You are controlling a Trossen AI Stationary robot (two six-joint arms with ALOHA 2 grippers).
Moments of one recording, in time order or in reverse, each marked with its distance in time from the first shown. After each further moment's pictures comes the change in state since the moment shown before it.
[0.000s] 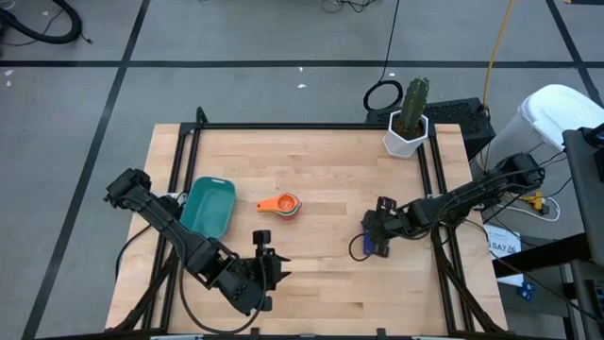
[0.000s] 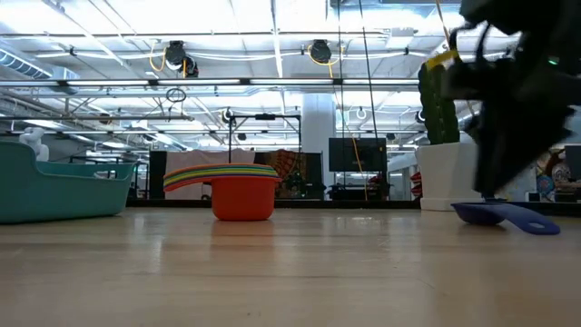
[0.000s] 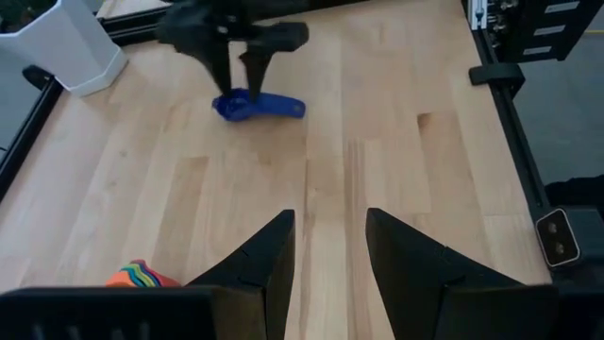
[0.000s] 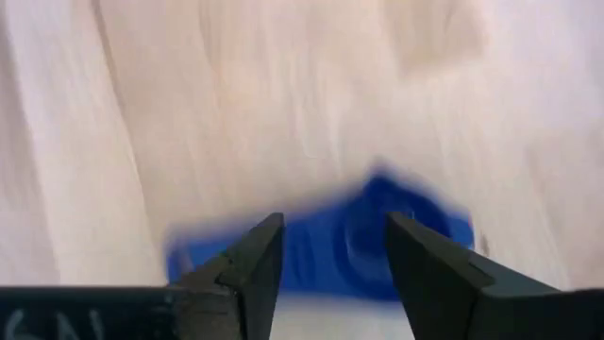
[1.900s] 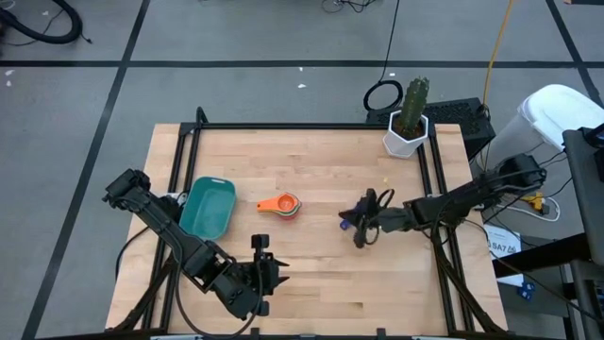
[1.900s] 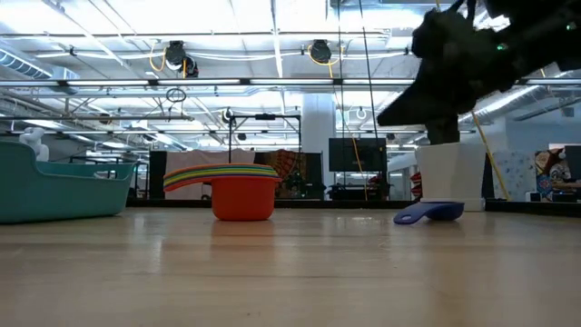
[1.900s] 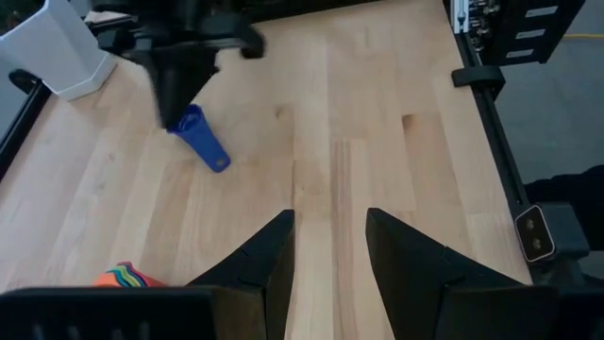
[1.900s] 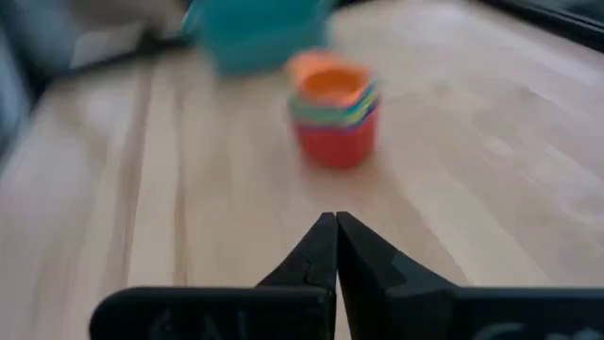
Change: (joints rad) left arm -0.025 0.000 0.000 0.010 0.001 -0.009; right arm -0.049 -0.024 -0.188 0.837 0.185 -0.158
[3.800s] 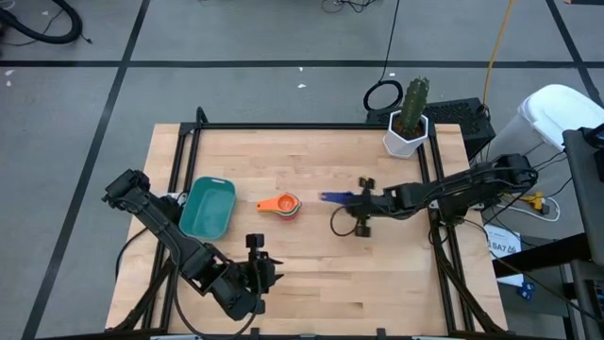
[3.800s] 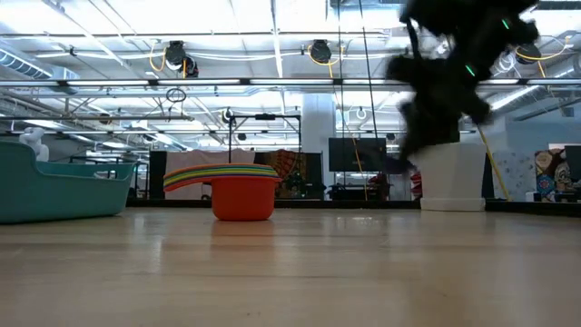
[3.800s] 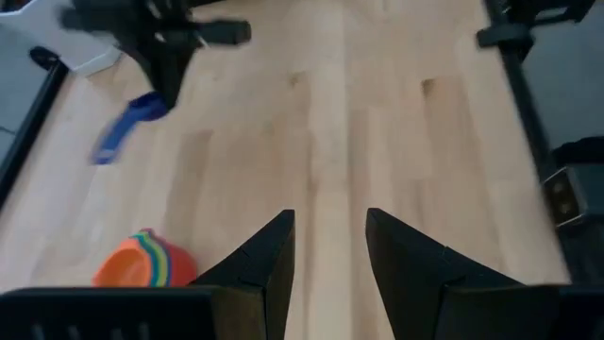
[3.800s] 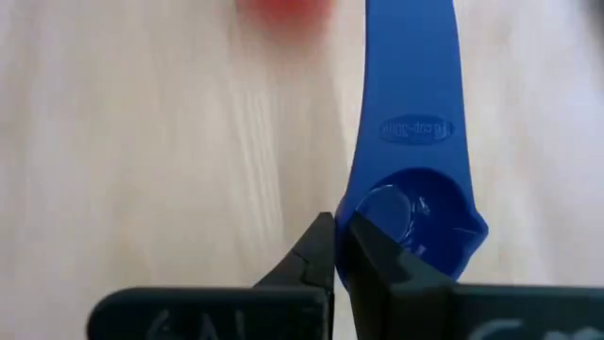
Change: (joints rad) left arm -0.021 0.000 0.000 -0.111 -0.023 -0.053; right arm -0.157 0.121 0.312 -0.646 -0.104 -0.342
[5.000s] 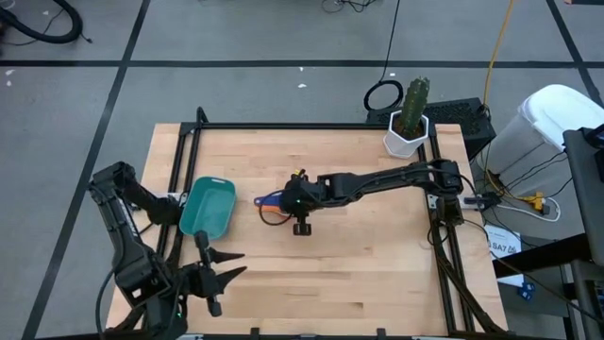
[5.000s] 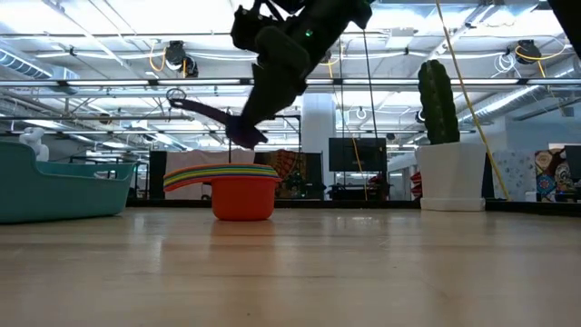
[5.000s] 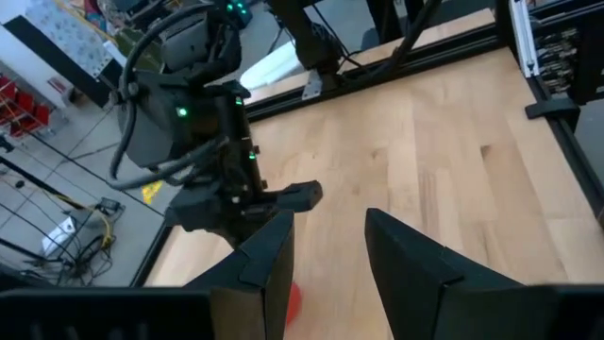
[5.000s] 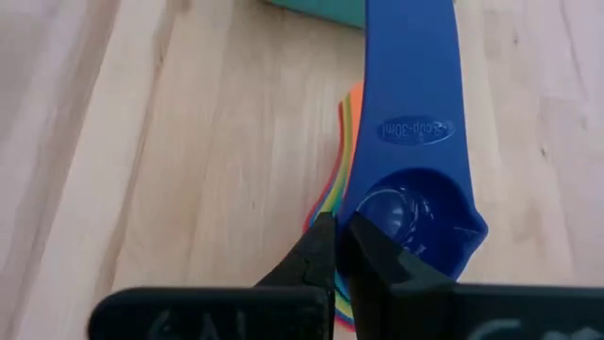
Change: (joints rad) left arm -0.288 -0.145 0.000 -0.275 -0.492 -0.175; right arm -0.092 0.604 0.811 -0.138 -0.265 -0.157
